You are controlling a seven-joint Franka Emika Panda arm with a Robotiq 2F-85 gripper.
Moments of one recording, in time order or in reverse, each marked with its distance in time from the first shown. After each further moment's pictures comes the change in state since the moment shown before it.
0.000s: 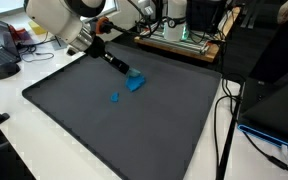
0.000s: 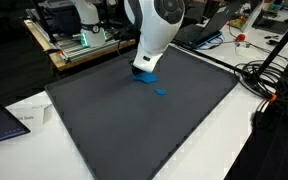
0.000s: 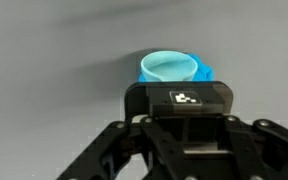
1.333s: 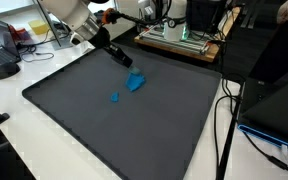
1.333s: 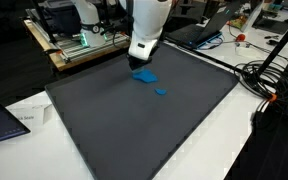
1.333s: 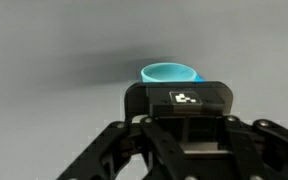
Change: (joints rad) arm 0.005 -0.156 0.001 -0.195 -0.002 0.106 -0.055
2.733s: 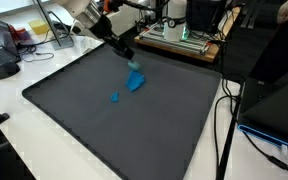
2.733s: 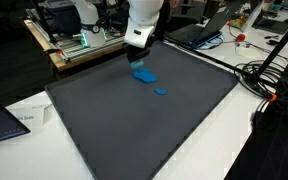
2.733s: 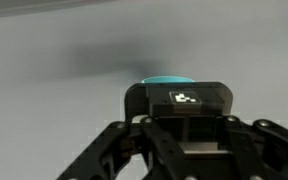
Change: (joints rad) arm -0.001 -0.104 -0.002 -0.075 0.001 -0.019 0.000
